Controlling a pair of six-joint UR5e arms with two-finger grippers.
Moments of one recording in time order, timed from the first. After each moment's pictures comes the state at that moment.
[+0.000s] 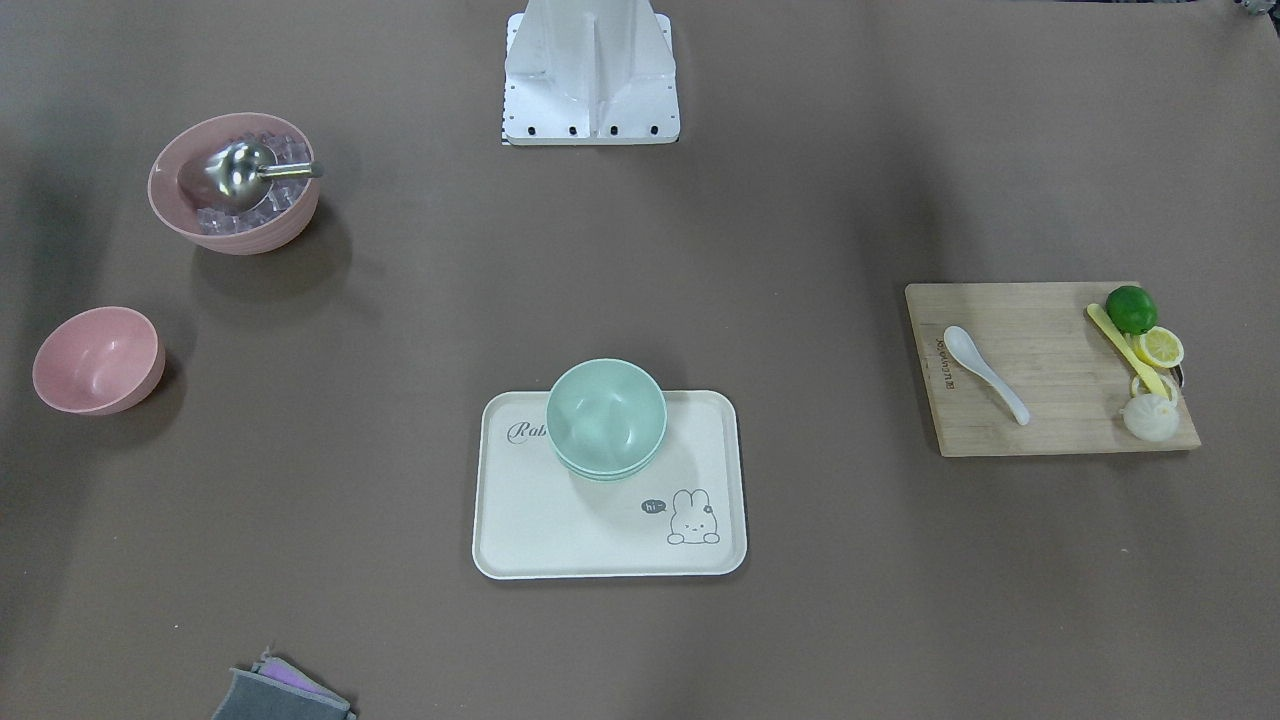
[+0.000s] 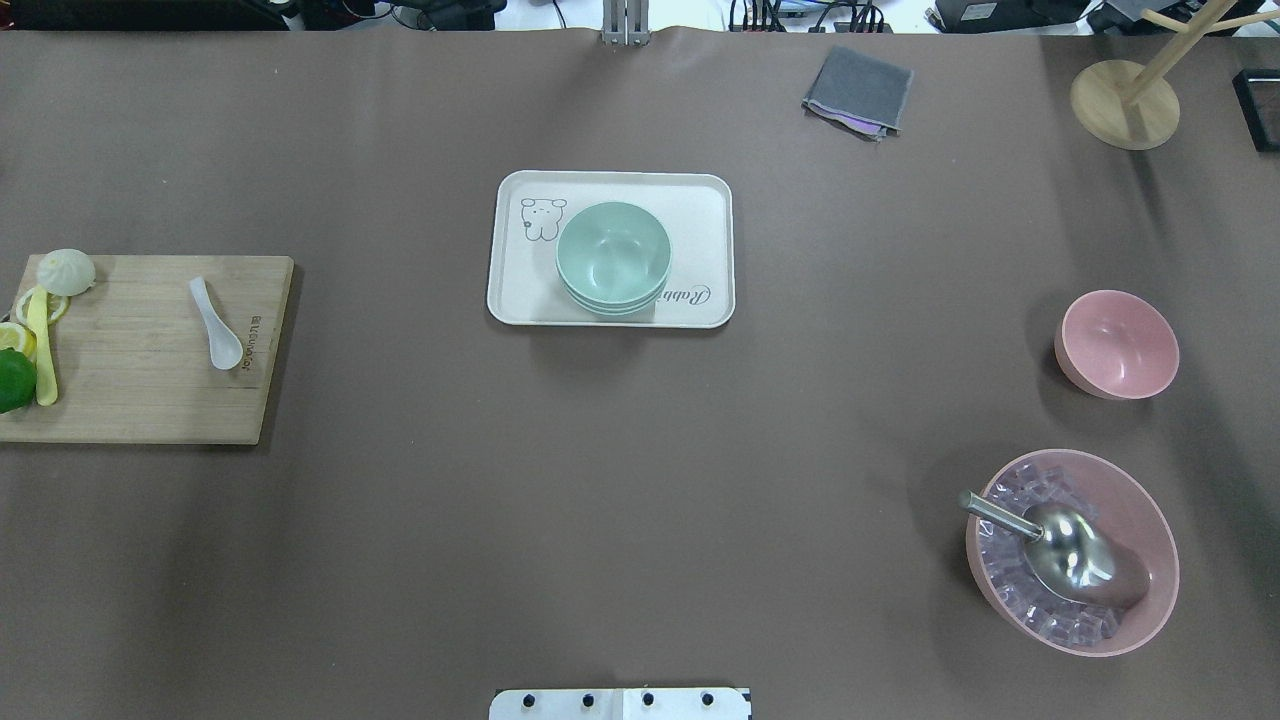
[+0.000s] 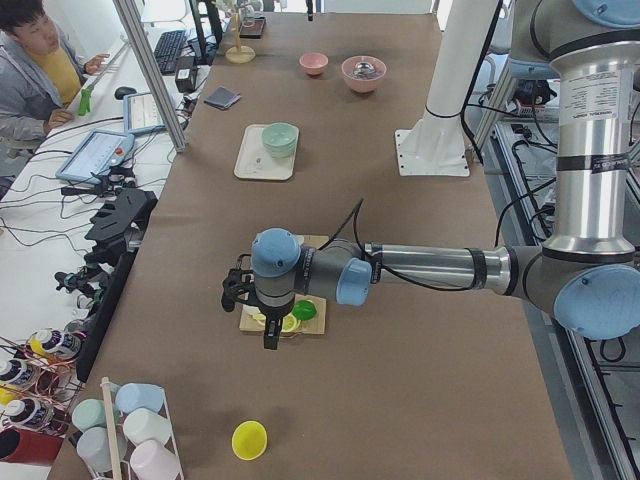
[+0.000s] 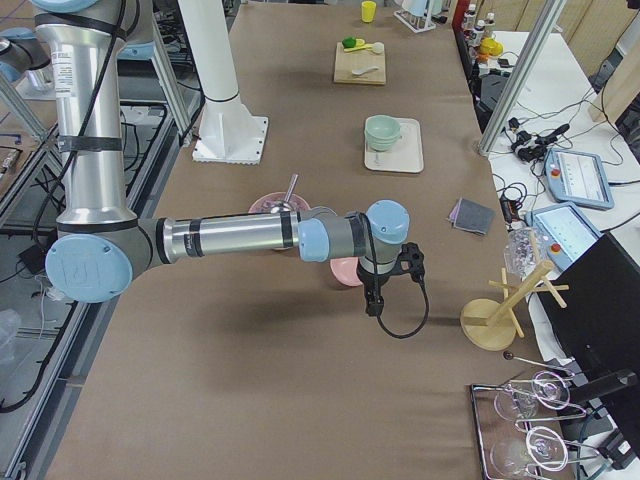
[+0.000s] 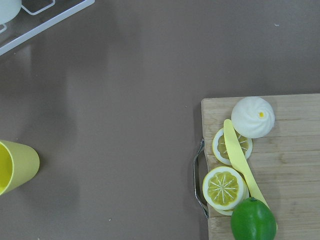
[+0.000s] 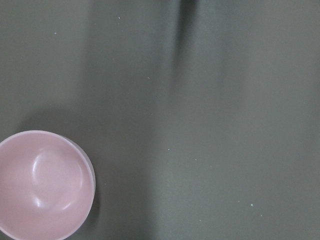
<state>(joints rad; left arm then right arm) -1.54 -1.49 -1.67 -1.75 -2.39 -0.11 1.43 -1.56 1.67 -1.56 2.36 0.03</state>
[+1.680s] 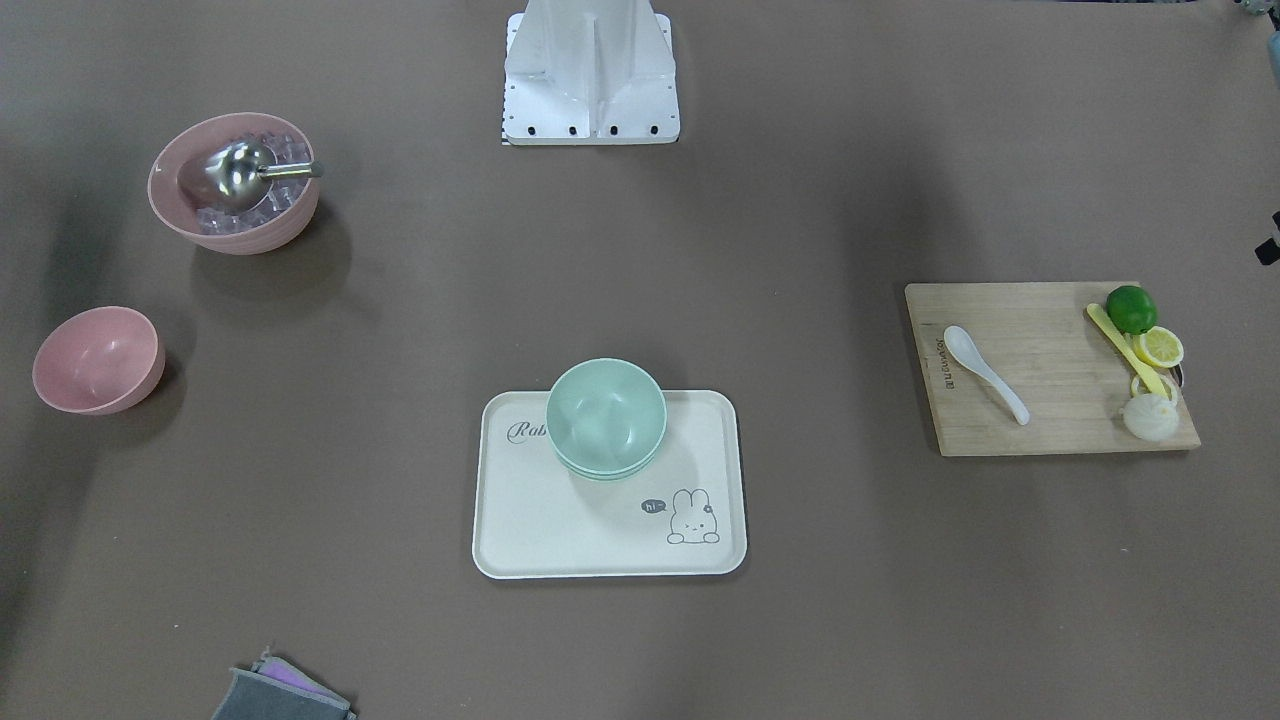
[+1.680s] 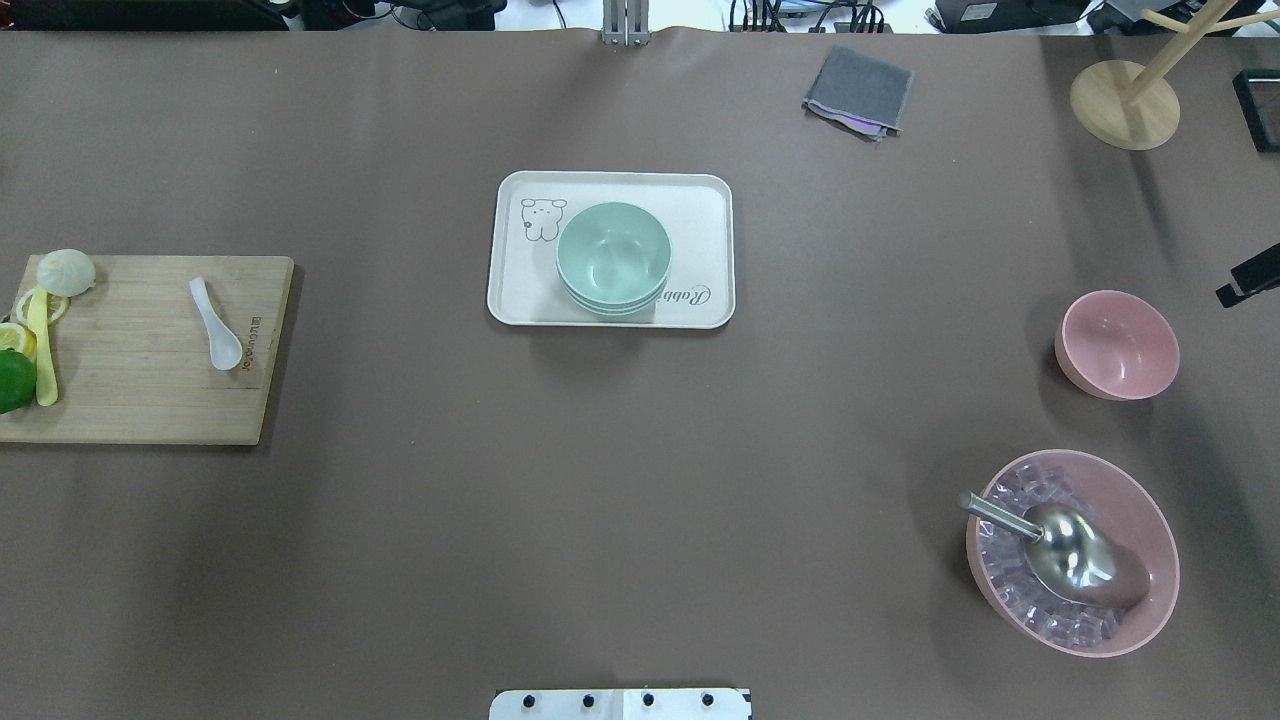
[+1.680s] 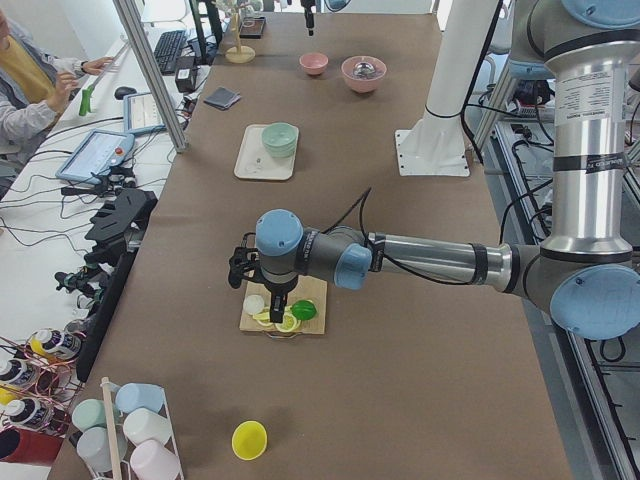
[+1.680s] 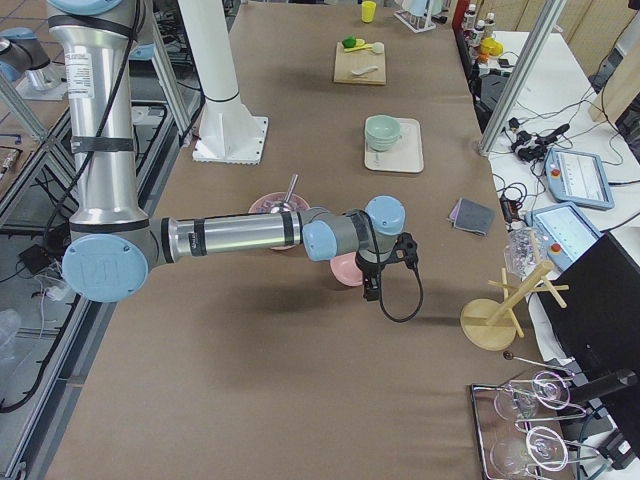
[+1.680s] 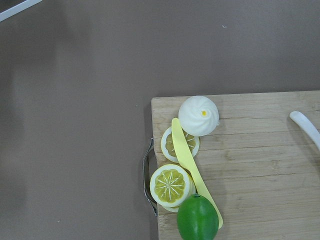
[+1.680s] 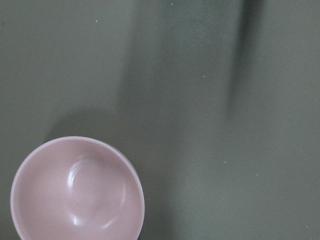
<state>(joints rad) -1.46 -1.49 -1.73 -1.76 -2.43 -0.22 1.28 -1.55 1.63 -1.38 2.36 0.21</state>
